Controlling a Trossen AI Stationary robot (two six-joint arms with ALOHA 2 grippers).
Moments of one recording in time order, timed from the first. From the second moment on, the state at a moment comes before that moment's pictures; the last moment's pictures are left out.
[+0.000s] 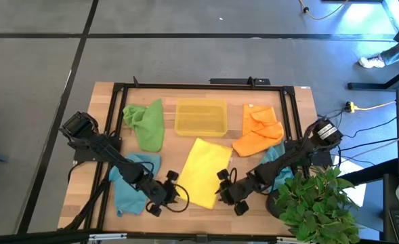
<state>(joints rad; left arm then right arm) -0.64 1.67 0.81 0.02 -0.23 -0.15 0.56 1.78 0.91 0.09 0.16 -0.08</state>
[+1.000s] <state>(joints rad) -0.76 1.84 0.90 -0.17 -0.68 0.37 0.57 1.81 0.91 0.09 0.22 -0.06</state>
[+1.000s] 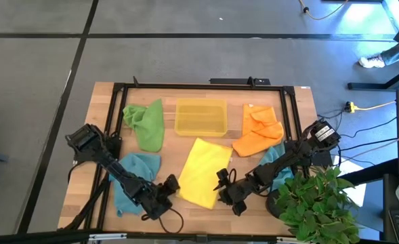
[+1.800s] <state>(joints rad) -0.81 1.84 0.90 -0.13 -0.75 0.37 0.57 1.81 0.91 0.08 0.22 -0.06</state>
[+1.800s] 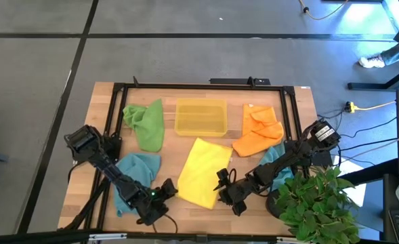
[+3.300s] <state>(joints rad) -0.78 1.92 0.90 -0.03 -0.66 0.45 0.61 1.94 0.91 0.25 0.19 -0.11</state>
